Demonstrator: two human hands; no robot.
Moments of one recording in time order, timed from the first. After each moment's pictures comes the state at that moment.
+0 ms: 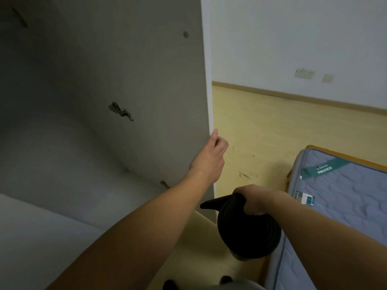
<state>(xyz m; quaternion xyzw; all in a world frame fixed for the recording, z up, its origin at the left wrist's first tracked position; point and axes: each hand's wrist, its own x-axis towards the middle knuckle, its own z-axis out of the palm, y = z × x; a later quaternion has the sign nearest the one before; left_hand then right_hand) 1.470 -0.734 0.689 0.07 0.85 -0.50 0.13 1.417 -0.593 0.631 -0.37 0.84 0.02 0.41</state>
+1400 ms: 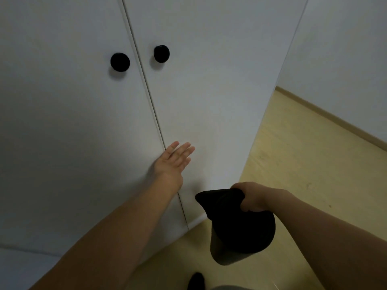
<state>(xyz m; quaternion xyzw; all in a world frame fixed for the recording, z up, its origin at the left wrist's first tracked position) 1.791 -1.020 0.666 -0.31 0.84 -0.32 0.31 1.586 -0.888 0.657 -0.52 0.75 0.05 0.41</state>
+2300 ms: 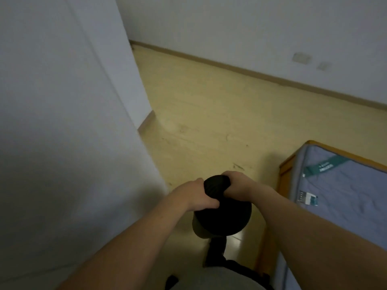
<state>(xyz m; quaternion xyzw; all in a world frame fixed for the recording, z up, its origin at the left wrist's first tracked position) 1.477 -0.912 0.588 -0.21 0.85 0.35 0.32 1.376 -0.780 0.596 -0.24 0.86 -0.15 0.42</state>
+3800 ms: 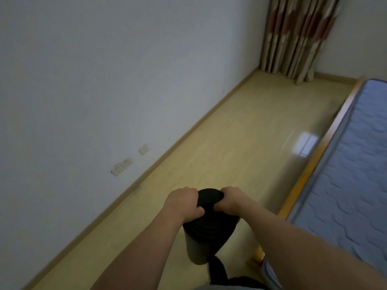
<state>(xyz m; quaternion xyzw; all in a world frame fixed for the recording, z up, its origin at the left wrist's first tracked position) 0.444 -0.608 0.628 0.45 0.86 -0.11 0.21 0.539 -0.479 0.582 0.35 0.81 -0.43 0.20</state>
